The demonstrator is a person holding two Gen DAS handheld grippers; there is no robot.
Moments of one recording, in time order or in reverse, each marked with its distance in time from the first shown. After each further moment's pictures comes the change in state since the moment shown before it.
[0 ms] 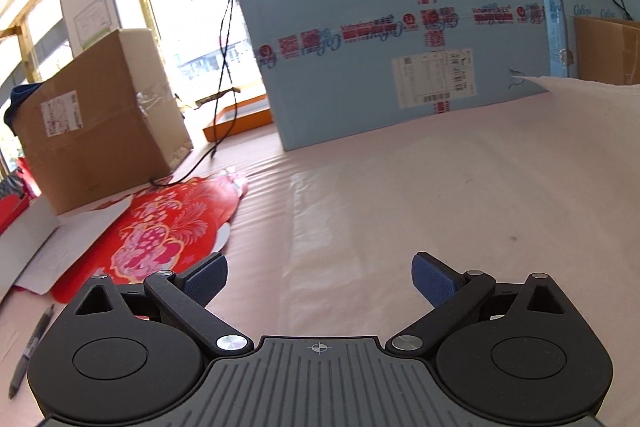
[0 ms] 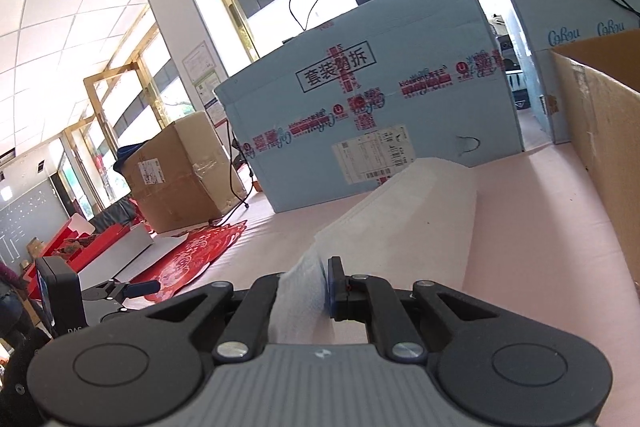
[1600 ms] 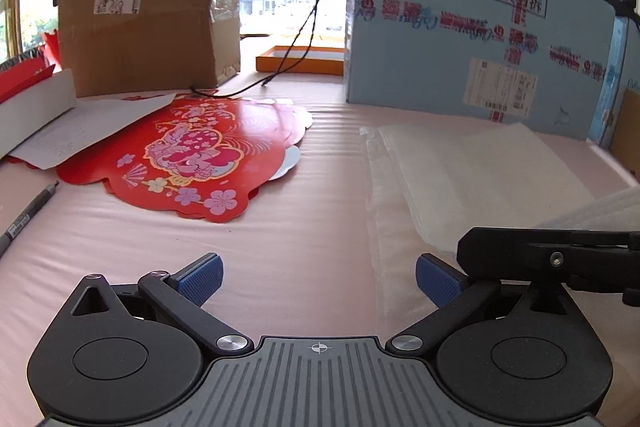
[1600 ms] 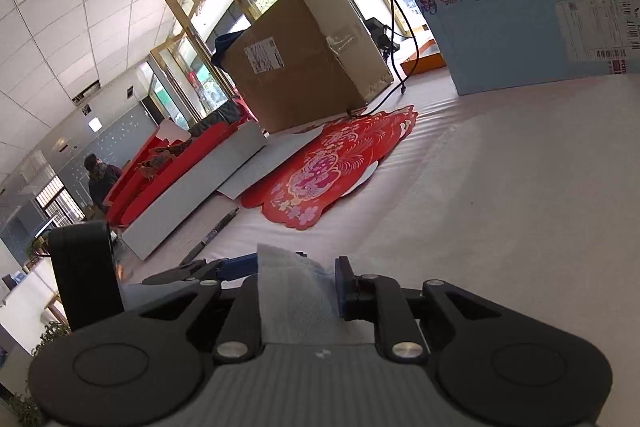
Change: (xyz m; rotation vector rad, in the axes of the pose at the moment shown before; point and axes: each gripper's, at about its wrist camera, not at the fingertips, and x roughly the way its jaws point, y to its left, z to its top) left arm -0.003 0.080 -0.040 -0.364 0.042 -0.057; right arm 0.145 0.145 -0.056 -0.028 0.276 0.323
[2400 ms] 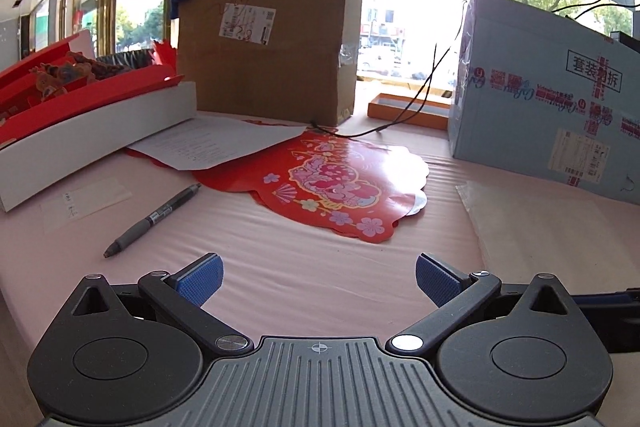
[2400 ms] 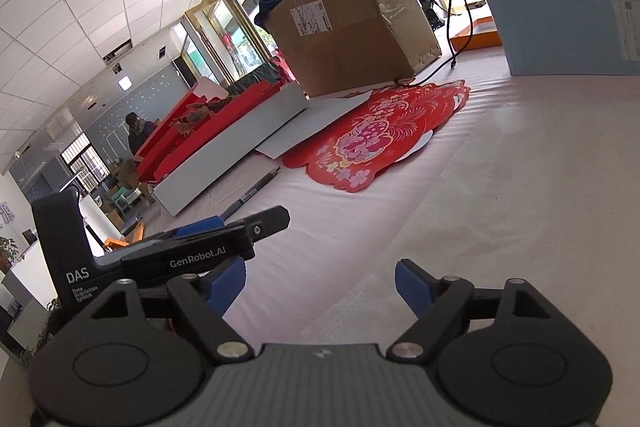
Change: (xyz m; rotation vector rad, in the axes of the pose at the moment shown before) left arm -0.058 0.048 -0.011 -0.106 -0.101 0.185; right arm -0.007 0.018 -0.005 -0.045 0.099 0.081
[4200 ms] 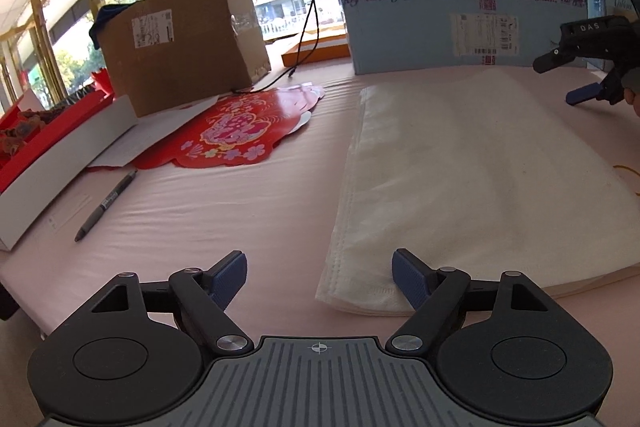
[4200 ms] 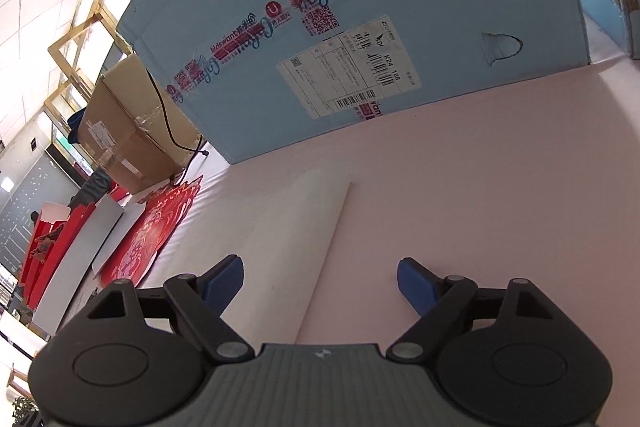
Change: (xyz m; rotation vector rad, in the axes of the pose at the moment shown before) left arm -0.047 -0.111 -0.061 0.382 0.102 0.029; right arm -0.075 -0.233 0.066 0.301 -0.075 -0.343
